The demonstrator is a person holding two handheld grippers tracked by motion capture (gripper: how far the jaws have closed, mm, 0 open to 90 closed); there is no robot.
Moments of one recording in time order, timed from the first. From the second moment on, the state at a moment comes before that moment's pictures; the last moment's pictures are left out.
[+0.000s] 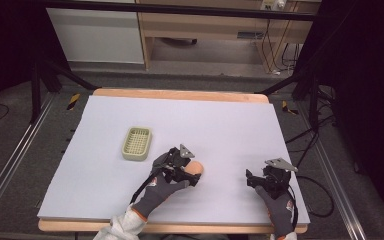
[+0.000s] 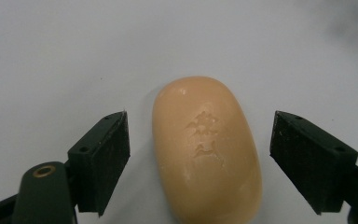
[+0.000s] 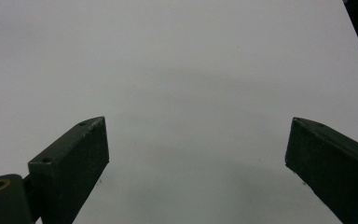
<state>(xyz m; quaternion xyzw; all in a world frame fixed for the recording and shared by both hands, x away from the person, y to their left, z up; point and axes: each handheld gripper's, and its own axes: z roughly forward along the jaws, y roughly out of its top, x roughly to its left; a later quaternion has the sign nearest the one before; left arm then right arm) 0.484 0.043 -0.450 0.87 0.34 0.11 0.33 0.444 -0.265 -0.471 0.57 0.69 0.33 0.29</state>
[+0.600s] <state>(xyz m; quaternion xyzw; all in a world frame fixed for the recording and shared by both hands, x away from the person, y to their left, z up) 0.488 0.031 -0.462 0.88 0.34 0.11 0.30 0.444 -0.265 -0.472 0.57 0.69 0.33 0.28</state>
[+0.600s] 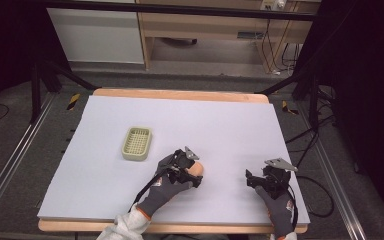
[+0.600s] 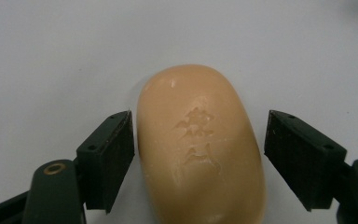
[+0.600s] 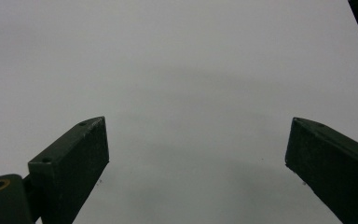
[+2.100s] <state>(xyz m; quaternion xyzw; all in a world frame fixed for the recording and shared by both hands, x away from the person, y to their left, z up) 0.489 0.026 -0.465 0.88 0.35 0.11 0.29 0.445 -0.264 -0.472 0.57 0.70 0.33 0.28</state>
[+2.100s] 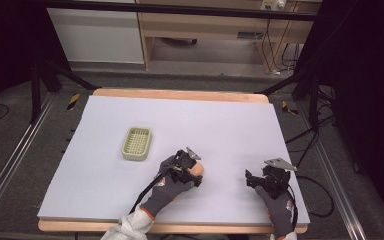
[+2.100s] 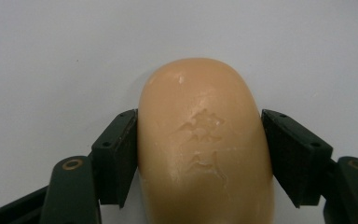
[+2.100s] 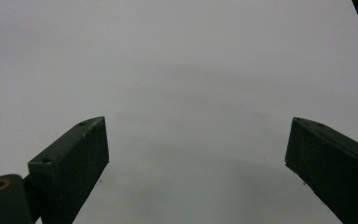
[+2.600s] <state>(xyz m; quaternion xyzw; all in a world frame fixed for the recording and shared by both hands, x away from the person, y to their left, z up) 0.479 0.039 -0.441 0.88 0.34 0.12 0.31 0.445 -0.266 -0.472 0.57 0.70 0.33 0.28</state>
